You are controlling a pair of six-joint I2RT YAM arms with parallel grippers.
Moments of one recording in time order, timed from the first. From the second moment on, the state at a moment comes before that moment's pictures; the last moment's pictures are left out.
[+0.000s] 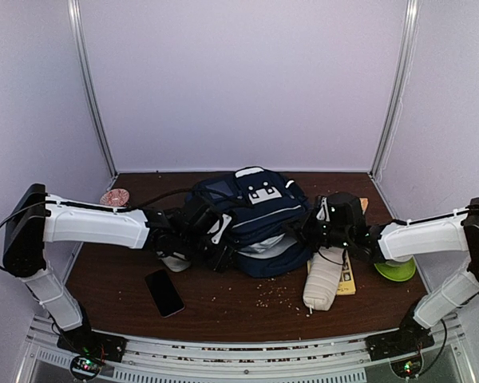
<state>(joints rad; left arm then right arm) -0.98 1.67 1.07 -0.31 -0.04 -0.34 0.72 1.45 0.67 0.38 -0.10 1.24</state>
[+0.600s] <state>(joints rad) -0.93 1.76 1.12 -0.26 0.02 -0.26 0.72 1.42 0.63 0.39 -0.15 1.23</state>
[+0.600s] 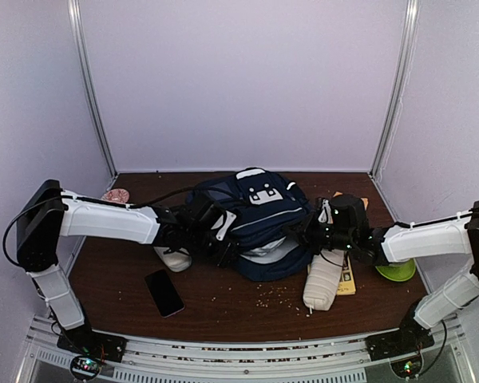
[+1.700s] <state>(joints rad) -0.86 1.73 1.00 -0.18 0.03 -0.32 0.72 1.40 0.63 0.35 -0.16 1.18</state>
